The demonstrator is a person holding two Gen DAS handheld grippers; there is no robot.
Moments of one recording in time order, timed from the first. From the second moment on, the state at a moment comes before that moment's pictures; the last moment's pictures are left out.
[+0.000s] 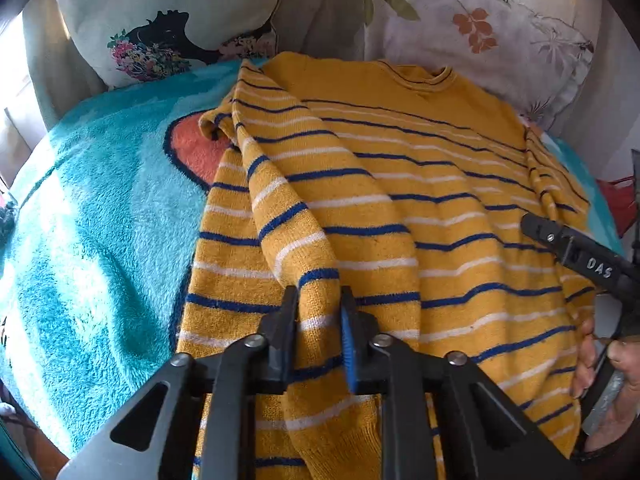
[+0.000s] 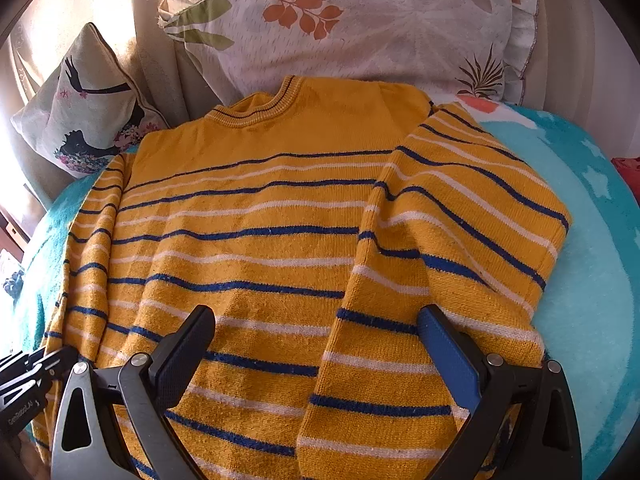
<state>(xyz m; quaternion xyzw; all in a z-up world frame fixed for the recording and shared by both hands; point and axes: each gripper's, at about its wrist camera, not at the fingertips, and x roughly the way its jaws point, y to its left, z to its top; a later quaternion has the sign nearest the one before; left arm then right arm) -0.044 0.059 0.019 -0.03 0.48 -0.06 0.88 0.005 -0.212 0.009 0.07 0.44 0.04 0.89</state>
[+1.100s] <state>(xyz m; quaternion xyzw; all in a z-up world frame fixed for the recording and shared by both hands) -0.092 0.149 0.066 -0.11 0.41 -0.03 0.91 -0.078 -0.283 0.047 0.07 0.44 0.05 0.89</state>
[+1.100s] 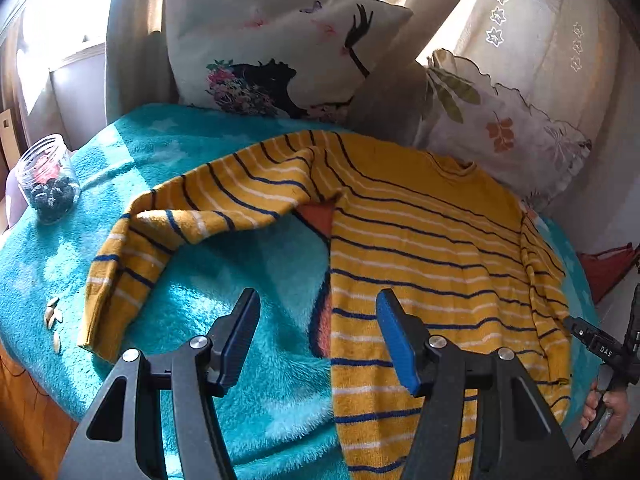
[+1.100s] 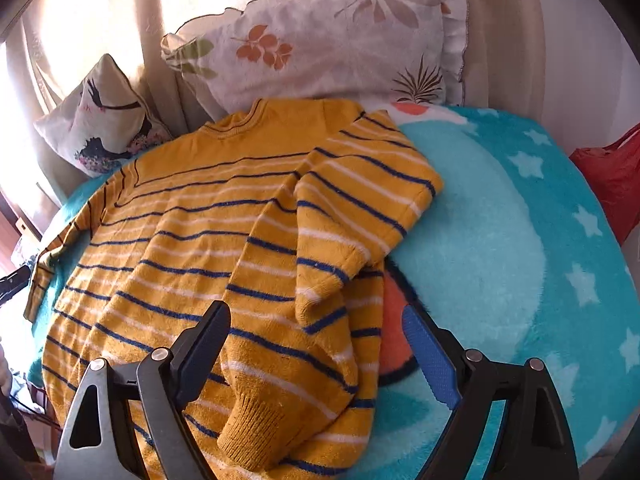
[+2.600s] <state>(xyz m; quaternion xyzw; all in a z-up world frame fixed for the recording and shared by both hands) -0.172 0.093 0.011 -0.15 0.46 -0.08 0.87 -0.169 -0.275 0.005 0.29 0.41 0.20 0.84</state>
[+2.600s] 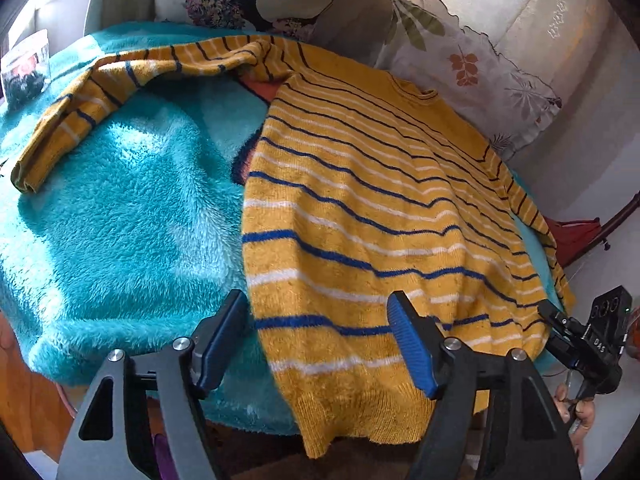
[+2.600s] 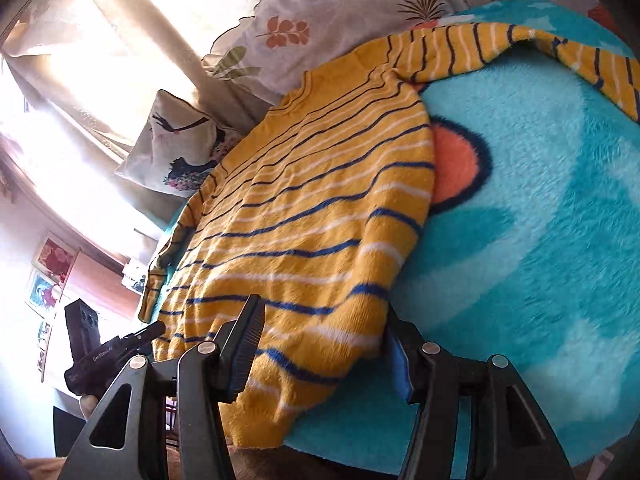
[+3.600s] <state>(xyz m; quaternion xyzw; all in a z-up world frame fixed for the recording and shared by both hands) -0.203 0.163 0.056 -0.17 0.39 -0.05 0.91 -0.185 -0.481 -0.007 0.52 0.28 0.00 0.81</state>
